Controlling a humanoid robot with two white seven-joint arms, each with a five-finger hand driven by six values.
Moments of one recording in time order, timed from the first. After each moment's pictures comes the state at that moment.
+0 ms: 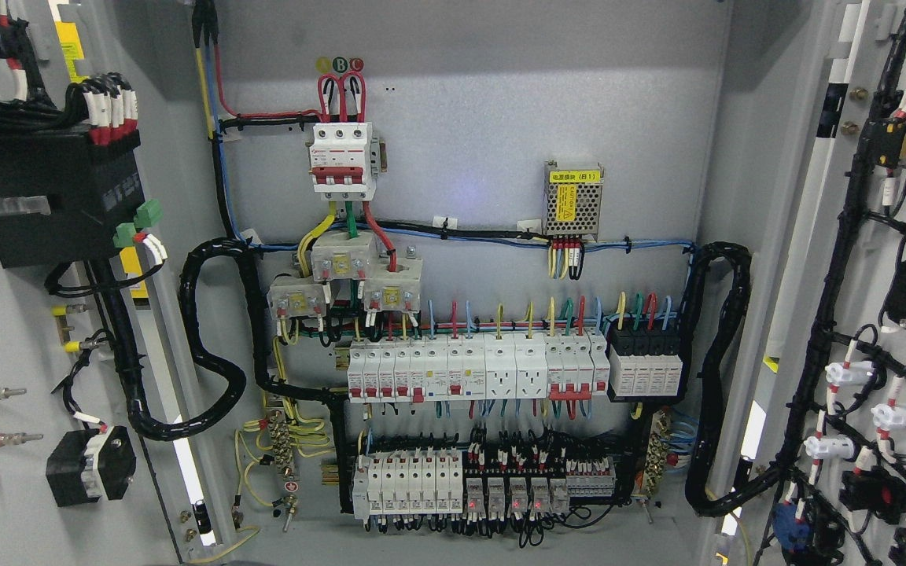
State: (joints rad) left arm 0.00 0.00 -0.26 0.09 0.31 -0.17 -0.18; right arm -0.59 0.14 0.70 -1.60 -0.50 0.41 0.65
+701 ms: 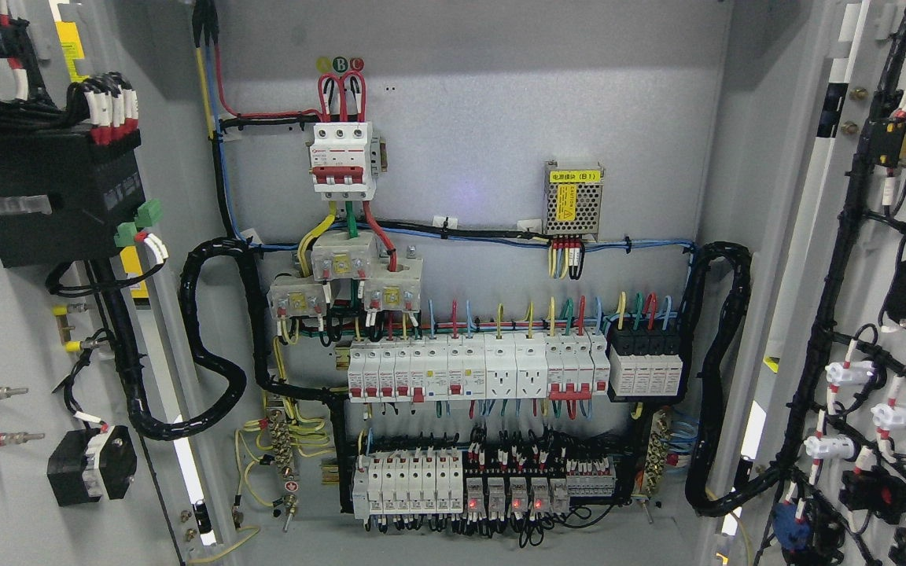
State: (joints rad) left arm 0.00 0.00 -0.26 0.09 0.31 -0.17 -0.18; right arm -0.63 0.15 0.77 -1.59 -0.51 0.41 0.59
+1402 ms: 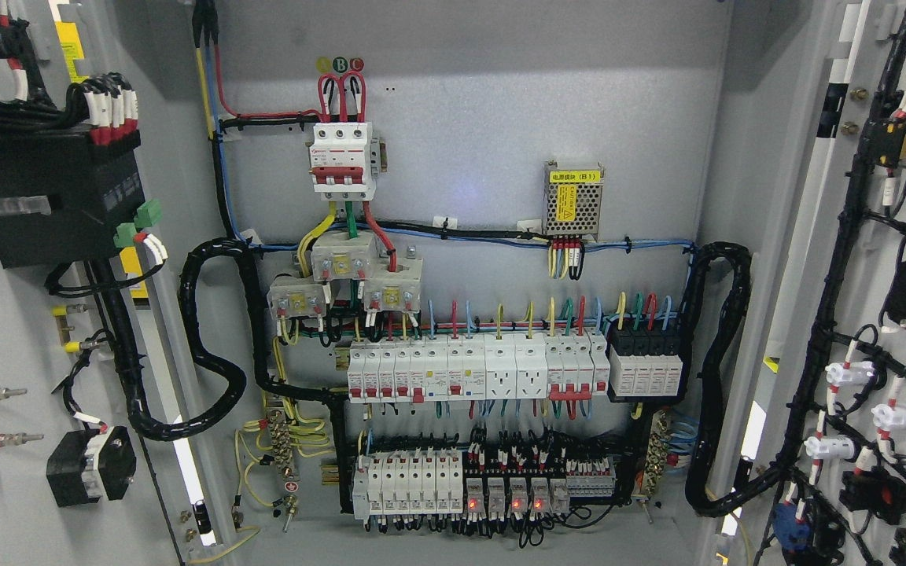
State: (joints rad) left arm 0.00 0.00 -0.26 0.09 0.31 -0.17 -0.18; right arm -0.60 0.15 0.78 -1.61 -0.51 0.41 0.55
